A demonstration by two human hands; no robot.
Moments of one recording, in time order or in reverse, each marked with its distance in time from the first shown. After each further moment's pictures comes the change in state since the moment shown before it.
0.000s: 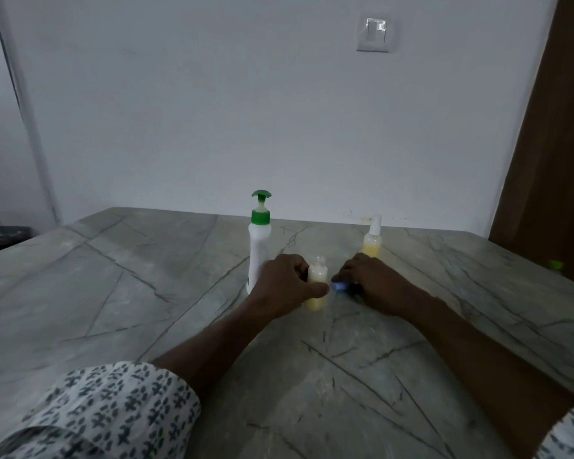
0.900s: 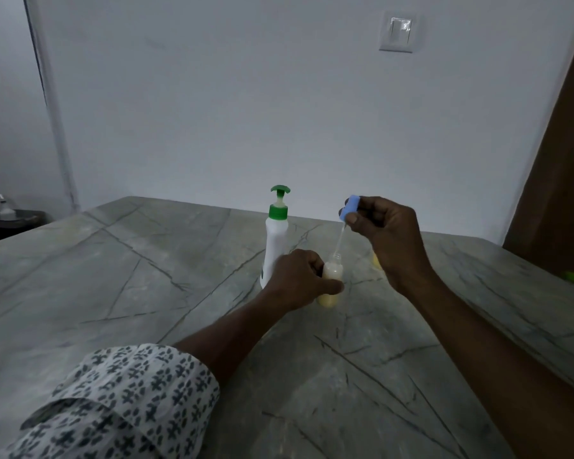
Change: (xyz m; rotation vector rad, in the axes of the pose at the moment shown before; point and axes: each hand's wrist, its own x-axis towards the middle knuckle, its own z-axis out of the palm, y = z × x) left_hand 0.003 -0.001 -0.001 -0.018 -0.047 -0.045; right_hand 0.023 -0.074 -0.070 1.135 0.684 0.275
